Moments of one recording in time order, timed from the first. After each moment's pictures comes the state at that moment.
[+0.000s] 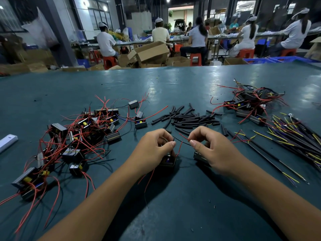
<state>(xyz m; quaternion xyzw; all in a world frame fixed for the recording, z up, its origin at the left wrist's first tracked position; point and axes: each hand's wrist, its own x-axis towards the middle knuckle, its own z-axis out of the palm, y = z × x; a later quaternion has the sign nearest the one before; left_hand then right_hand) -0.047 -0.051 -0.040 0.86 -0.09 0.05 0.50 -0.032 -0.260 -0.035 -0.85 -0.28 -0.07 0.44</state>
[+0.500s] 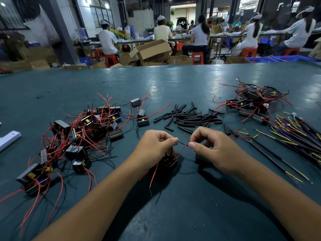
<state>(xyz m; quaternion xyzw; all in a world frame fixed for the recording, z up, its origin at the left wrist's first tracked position) -0.046 -0.053 -0.041 0.79 -0.01 0.01 0.61 -0.028 -0.263 -0.037 -0.82 -0.33 -0.04 0.46</state>
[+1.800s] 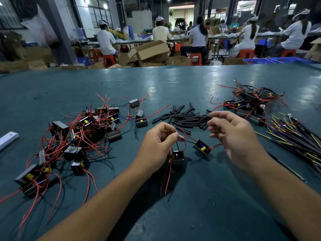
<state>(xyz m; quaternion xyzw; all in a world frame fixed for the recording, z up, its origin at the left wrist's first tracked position) -0.053 -0.066 -0.041 0.76 -0.10 0.10 0.64 -0.024 -0.271 -0.014 -0.65 -0.06 -0.07 0.76</state>
